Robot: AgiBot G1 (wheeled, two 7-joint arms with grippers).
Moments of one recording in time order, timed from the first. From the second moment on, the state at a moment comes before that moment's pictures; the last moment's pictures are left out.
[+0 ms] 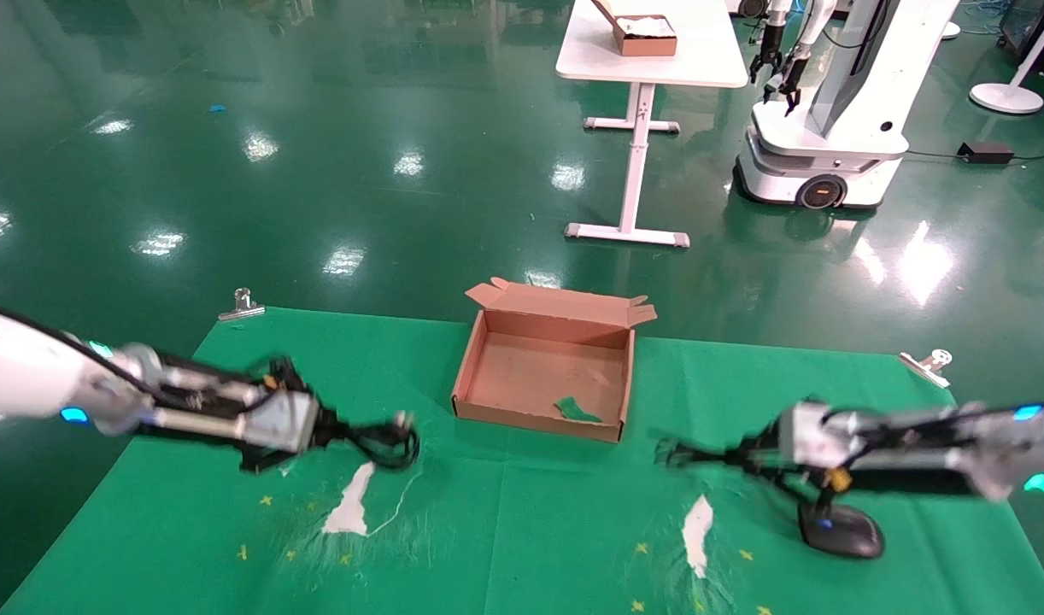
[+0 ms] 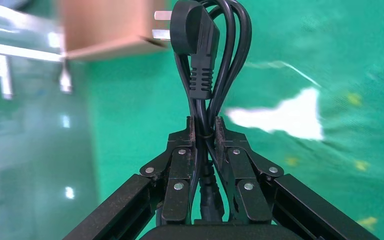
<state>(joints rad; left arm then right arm) -1.88 1.12 0.84 -0.06 1.59 1.25 0.84 1.75 -0.99 -0.79 0.06 -1.40 -1.30 -0.76</state>
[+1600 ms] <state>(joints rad) -1.91 1.27 0.71 0.01 1.41 0.75 0.81 1.65 -1.35 -0.79 0.15 -1.31 -0.75 -0.59</state>
